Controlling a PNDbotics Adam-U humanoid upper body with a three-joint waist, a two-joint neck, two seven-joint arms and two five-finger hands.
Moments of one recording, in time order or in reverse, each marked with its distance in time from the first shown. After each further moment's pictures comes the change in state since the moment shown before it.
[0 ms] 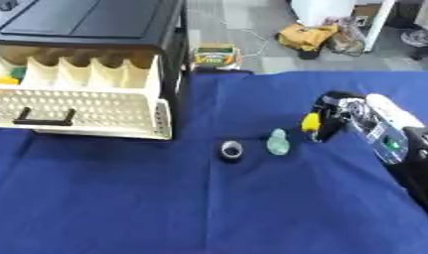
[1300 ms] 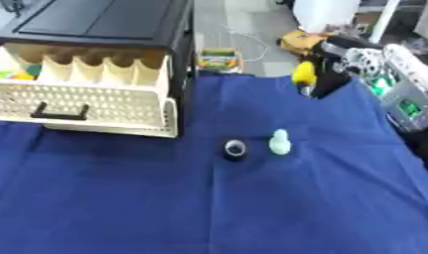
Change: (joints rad) left arm 0.010 0.001 -0.001 0.000 0.000 0.003 -0.014; right arm -0.128 -0.027 0.045 -0.262 -0.067 0.012 -0.017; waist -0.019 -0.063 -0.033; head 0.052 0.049
